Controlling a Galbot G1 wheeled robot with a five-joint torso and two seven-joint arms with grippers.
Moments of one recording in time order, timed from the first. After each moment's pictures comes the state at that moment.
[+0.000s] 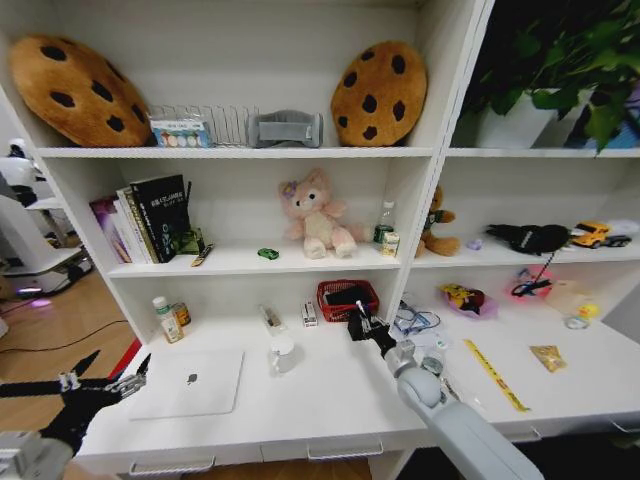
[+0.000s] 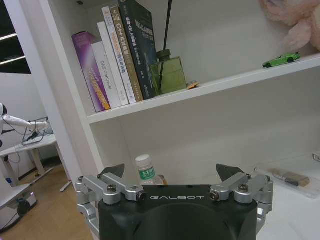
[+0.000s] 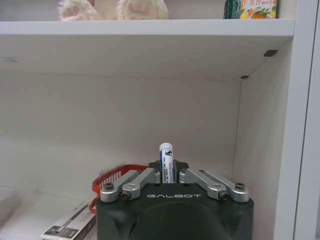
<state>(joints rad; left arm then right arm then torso) 2.00 -1.17 -1.22 -2.36 -0.49 0.20 0.08 -0.92 0.99 0.04 1.51 0.51 0.19 0.13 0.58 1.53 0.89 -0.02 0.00</state>
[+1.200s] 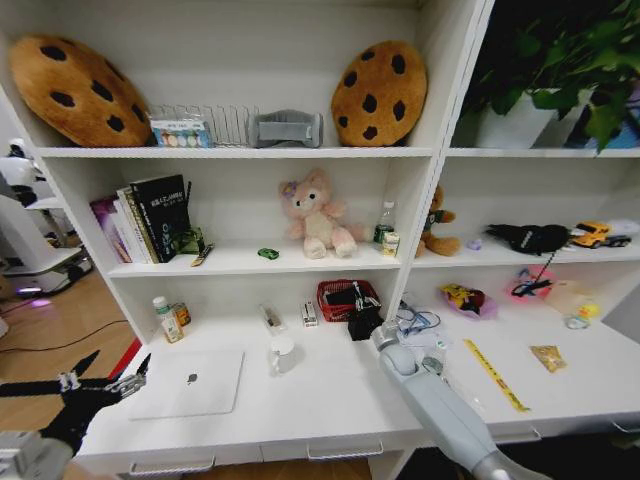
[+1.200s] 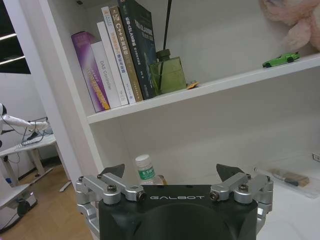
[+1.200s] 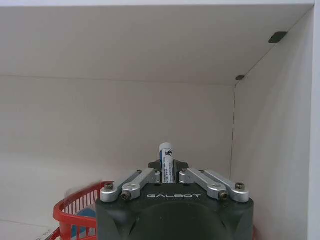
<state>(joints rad) 2.00 -1.17 -1.22 -2.36 -0.49 0.20 0.08 -0.75 1.13 0.01 1.23 0.45 0.33 0.12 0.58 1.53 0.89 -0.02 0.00</state>
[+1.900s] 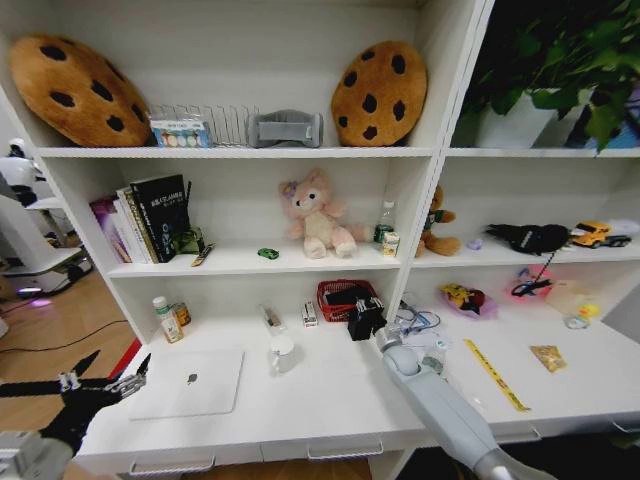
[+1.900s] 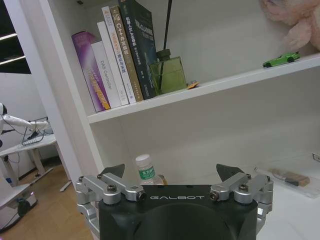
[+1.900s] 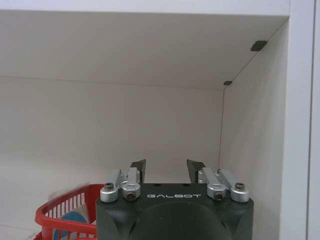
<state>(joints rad) 2.00 -1.17 -1.22 -2.36 -0.49 0.20 0.08 -0.76 1.09 0.02 1.26 0.47 0.32 0.13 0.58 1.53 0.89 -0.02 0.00</state>
